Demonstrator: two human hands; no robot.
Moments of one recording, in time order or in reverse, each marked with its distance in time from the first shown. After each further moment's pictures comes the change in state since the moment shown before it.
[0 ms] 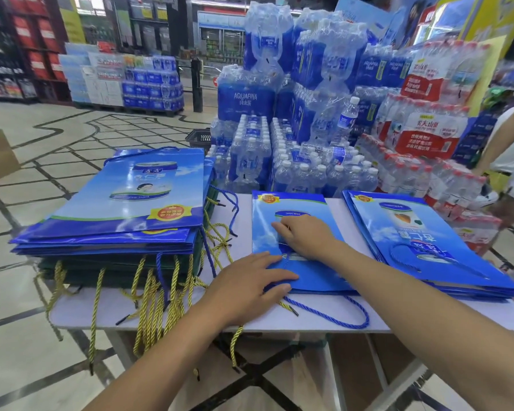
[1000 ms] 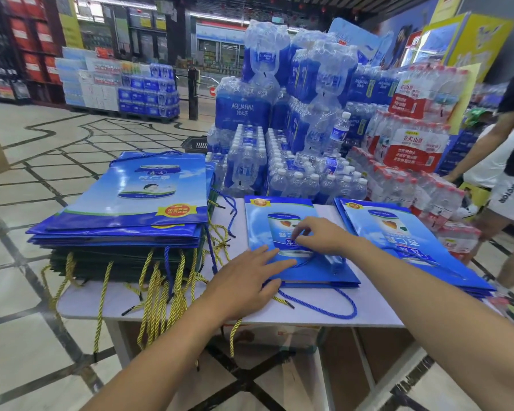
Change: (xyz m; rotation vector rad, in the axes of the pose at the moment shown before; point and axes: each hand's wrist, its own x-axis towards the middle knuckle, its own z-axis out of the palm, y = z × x) left_hand -0.002 0.005 -0.003 0.050 0.053 0.069; right_hand -0.021 0.036 -0.038 0.193 -0.195 0.016
